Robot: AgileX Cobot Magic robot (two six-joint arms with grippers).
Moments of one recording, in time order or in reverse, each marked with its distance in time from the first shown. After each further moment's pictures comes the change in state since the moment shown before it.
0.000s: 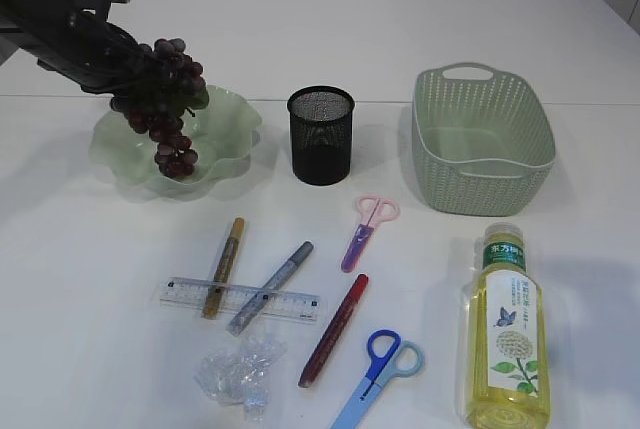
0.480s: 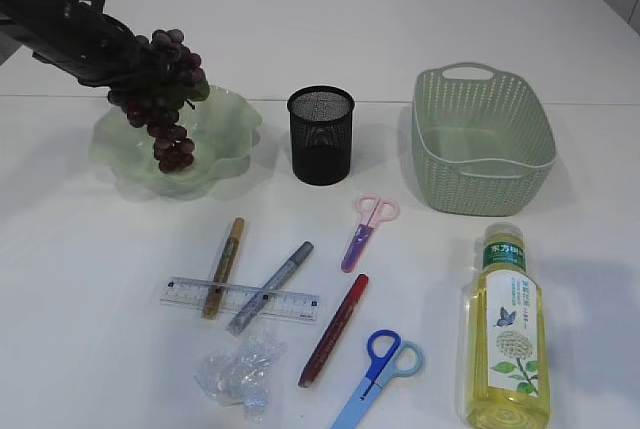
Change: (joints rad) left arm 0.000 -0.025 0.000 0.000 0.006 0.000; right arm 0.000 -0.002 0.000 0.011 0.000 0.000
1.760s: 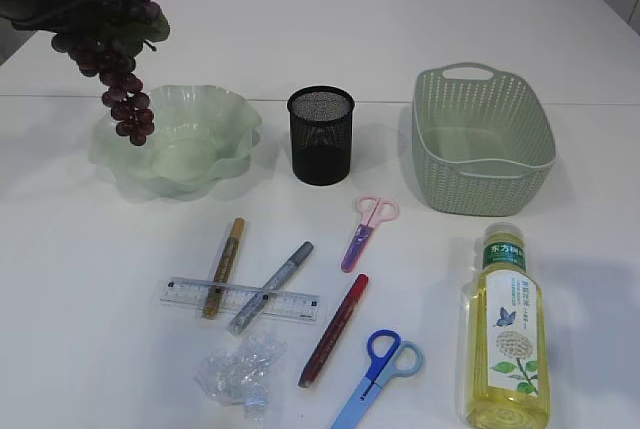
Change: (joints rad) left arm 0.067 -0.202 0.032 -0.101 0.110 0.000; right arm 0.000 -0.001 0.000 0.002 0.000 0.000
